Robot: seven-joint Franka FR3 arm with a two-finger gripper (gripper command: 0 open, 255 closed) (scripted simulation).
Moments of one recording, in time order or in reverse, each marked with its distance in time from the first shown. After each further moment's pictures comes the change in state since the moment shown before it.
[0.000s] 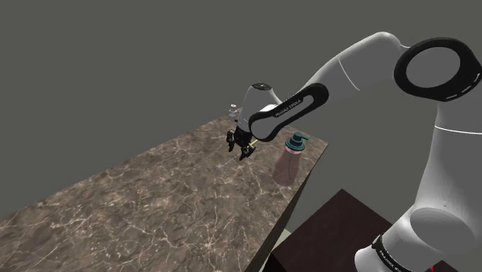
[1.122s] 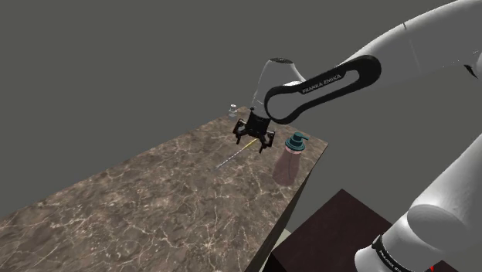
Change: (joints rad) arm -0.073 -0.374 0.128 -0.192 0.228 -0.204 -0.475
